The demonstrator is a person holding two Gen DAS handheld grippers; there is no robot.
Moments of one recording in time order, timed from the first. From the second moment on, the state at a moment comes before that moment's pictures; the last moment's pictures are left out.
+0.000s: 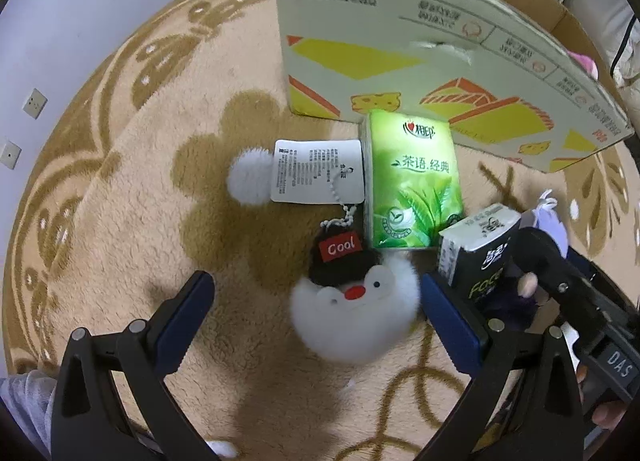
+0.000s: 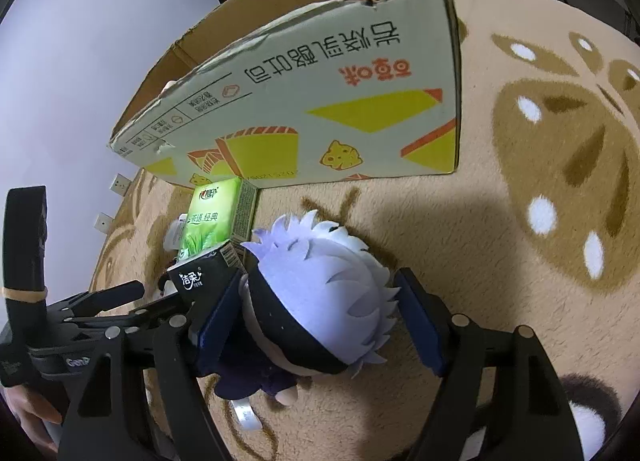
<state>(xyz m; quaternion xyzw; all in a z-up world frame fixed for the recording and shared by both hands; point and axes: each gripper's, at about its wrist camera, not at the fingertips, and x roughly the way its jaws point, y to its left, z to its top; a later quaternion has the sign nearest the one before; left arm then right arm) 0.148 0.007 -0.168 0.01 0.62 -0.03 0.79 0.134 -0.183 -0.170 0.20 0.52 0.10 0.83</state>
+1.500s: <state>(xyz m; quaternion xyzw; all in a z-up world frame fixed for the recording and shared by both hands) 0.117 0.019 -0.107 -0.02 0.53 0.00 0.85 0.110 -0.207 -0.132 0.18 0.44 0.08 0.87</state>
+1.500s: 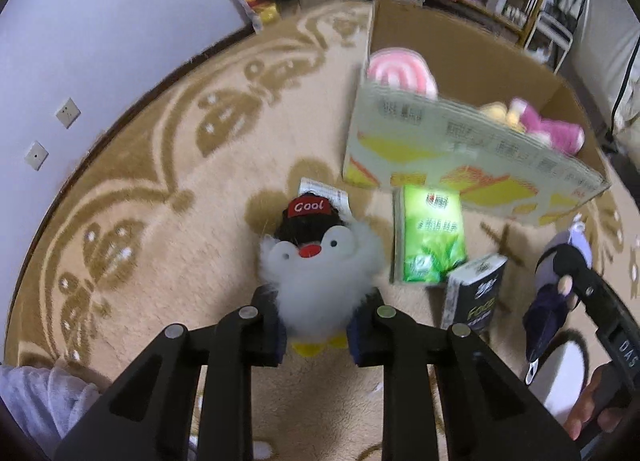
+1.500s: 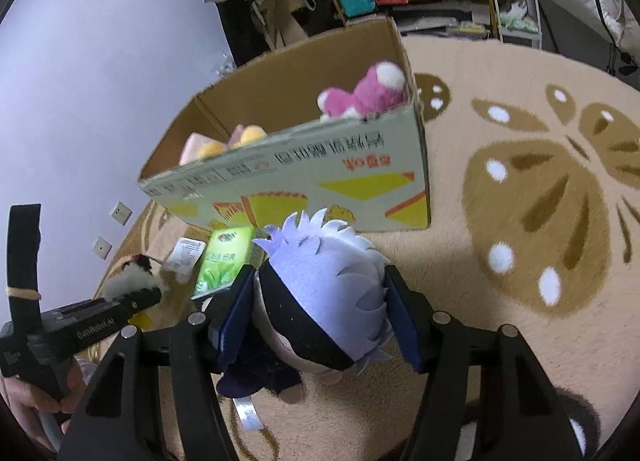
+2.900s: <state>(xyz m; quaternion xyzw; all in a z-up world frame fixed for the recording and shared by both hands) 0.185 -0.035 0.011 0.06 0.33 -0.07 0.94 0.172 -0.227 -0.003 0.11 0.29 0.10 0.94</state>
